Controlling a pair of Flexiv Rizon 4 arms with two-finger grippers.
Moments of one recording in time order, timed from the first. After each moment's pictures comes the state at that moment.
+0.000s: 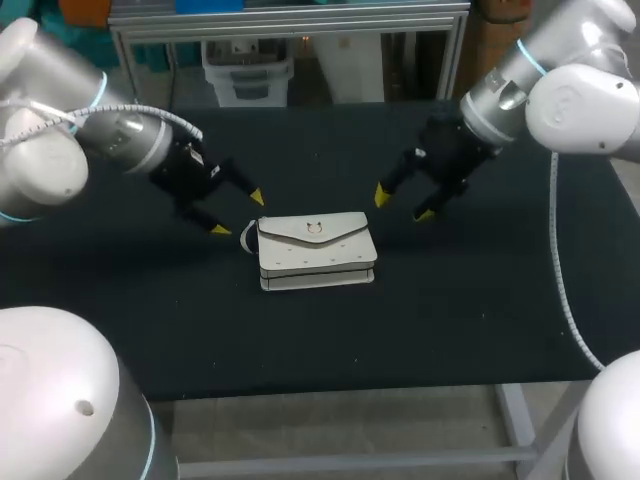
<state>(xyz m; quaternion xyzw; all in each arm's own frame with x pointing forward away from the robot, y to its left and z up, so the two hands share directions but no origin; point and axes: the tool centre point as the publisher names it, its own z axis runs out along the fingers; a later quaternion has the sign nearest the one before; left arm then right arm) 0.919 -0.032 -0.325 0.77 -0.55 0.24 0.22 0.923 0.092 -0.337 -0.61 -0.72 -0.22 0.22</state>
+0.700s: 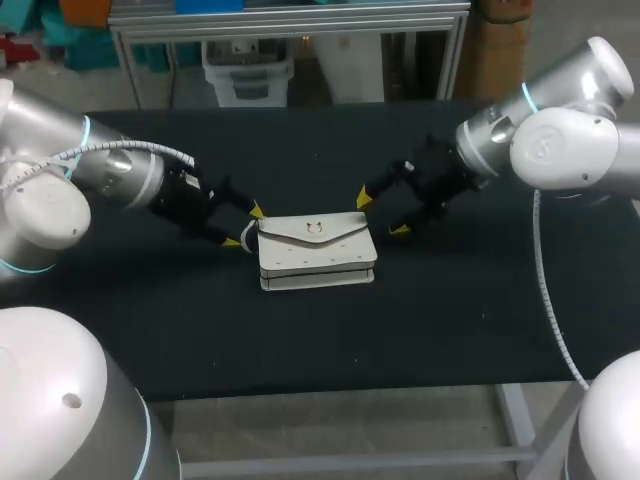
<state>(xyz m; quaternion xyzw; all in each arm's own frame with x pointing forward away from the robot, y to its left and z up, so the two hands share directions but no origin) 0.907 -0.042 -0.344 0.74 -0.54 0.31 0.25 0.931 0.128 -0.359 -0.66 -0.64 -0.29 0.27</state>
